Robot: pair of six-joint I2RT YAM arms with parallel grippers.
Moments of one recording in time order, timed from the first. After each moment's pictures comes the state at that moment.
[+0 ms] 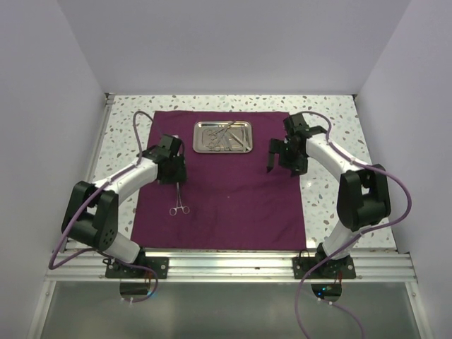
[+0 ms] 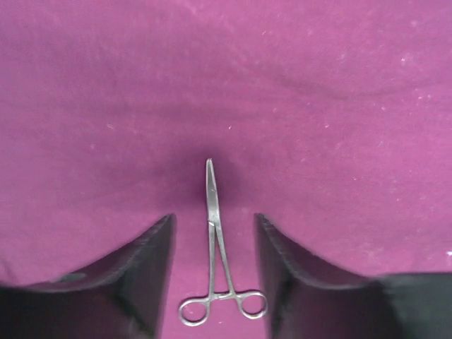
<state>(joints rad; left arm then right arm) -0.35 1.52 0.92 -0.52 -0.14 -0.45 0.27 1.71 1.28 -0.80 -0.06 0.43</state>
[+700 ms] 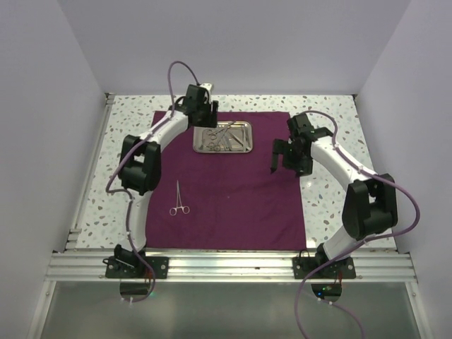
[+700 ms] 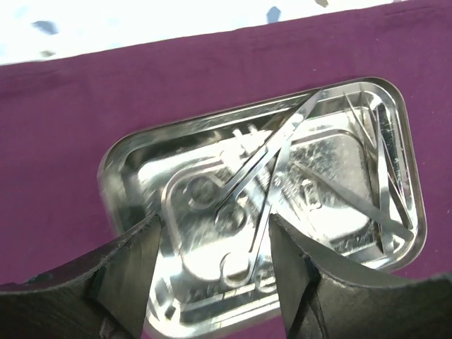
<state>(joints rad) -0.35 2.19 1.84 -0.41 0.00 -0.22 0.27 1.62 1.24 -0.84 -0.03 0.42</state>
